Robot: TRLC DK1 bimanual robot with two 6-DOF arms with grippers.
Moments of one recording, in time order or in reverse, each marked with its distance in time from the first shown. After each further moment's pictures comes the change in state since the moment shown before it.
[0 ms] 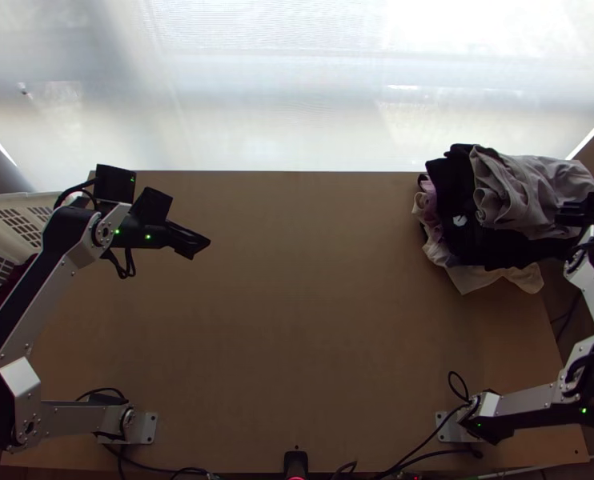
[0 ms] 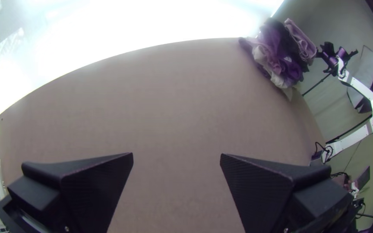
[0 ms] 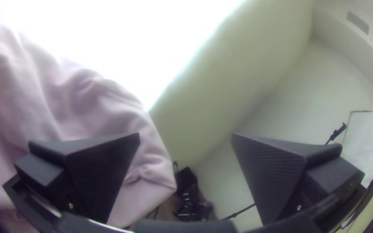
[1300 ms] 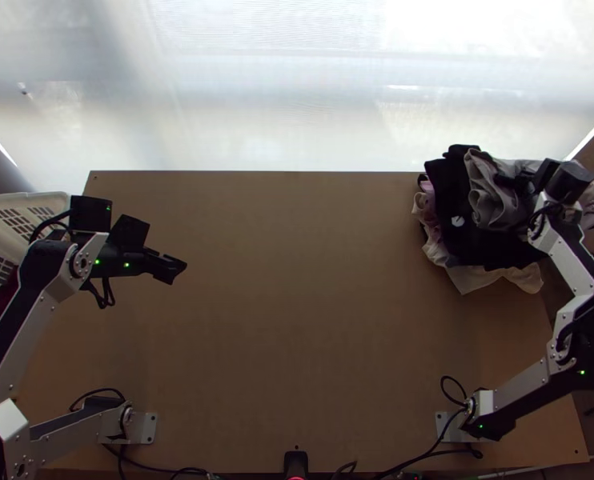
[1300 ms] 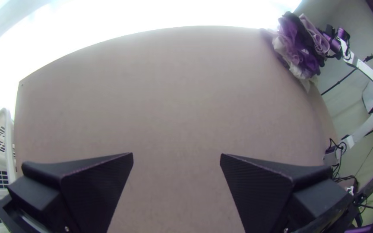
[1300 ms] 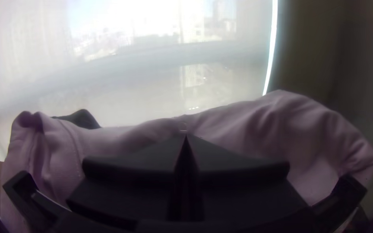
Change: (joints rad) left arm 0.091 -0.185 -0.208 -0.026 -0.077 0.034; right arm 0.245 0.184 0.196 -0.214 -0.221 0.678
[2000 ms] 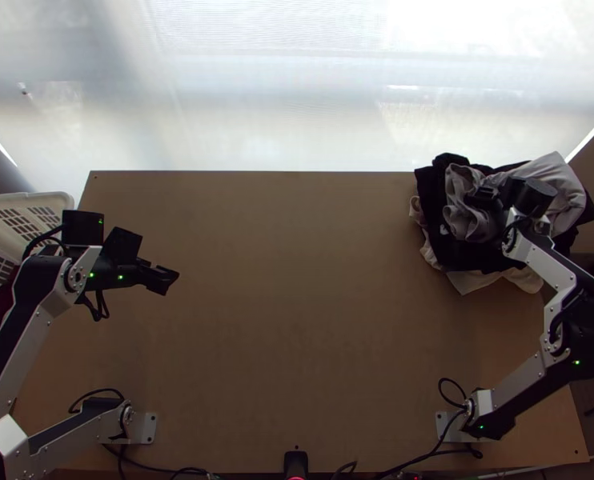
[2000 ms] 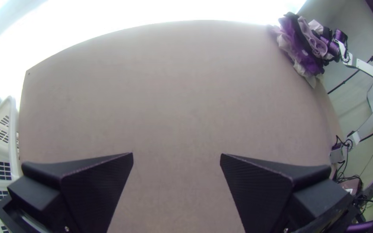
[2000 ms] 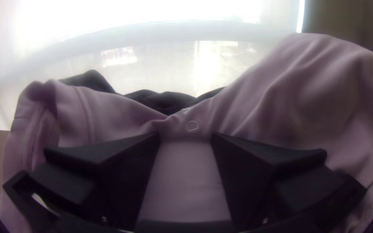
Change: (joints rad) left arm 0.046 -0.073 -0.094 0.011 -0.019 0.030; right arm 0.075 0.092 -0.171 0.084 -0.026 -0.077
